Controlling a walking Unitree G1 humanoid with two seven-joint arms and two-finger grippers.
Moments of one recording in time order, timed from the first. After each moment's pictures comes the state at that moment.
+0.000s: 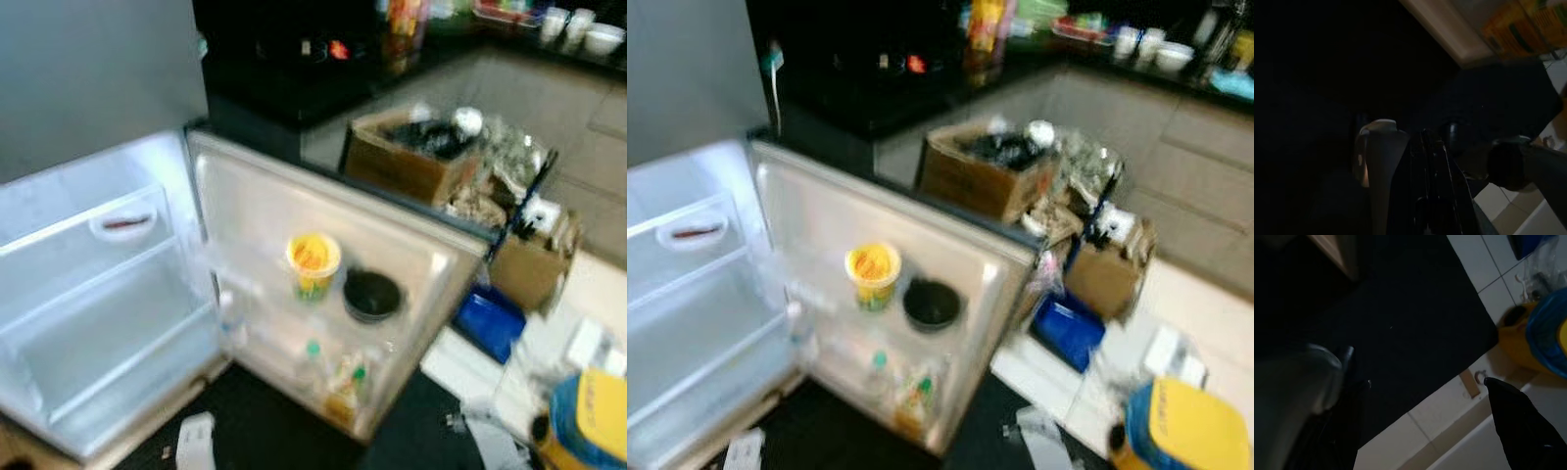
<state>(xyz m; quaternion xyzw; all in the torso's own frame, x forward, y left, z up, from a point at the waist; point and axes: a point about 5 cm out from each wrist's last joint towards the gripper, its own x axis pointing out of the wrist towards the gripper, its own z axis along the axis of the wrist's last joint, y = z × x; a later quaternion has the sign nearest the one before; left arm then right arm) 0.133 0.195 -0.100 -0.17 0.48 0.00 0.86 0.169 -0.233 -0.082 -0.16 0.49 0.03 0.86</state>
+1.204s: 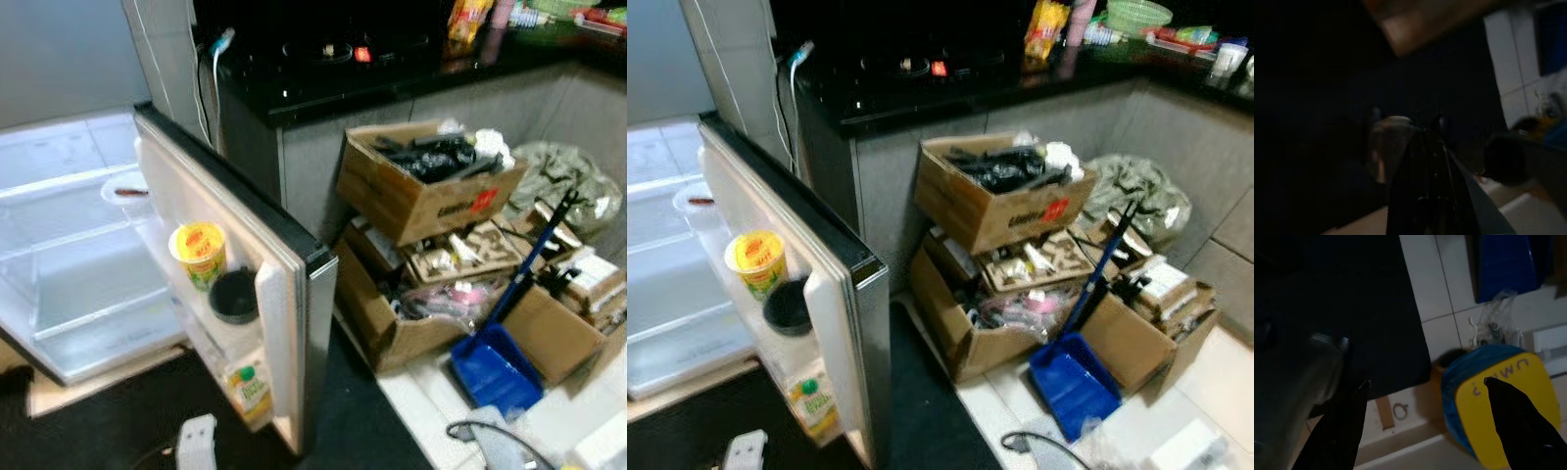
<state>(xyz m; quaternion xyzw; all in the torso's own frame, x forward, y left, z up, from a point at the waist) 0.131 0.202 -0.100 -0.17 0.48 0.01 0.86 0.165 -0.222 -0.086 -0.13 0.49 0.06 0.86</state>
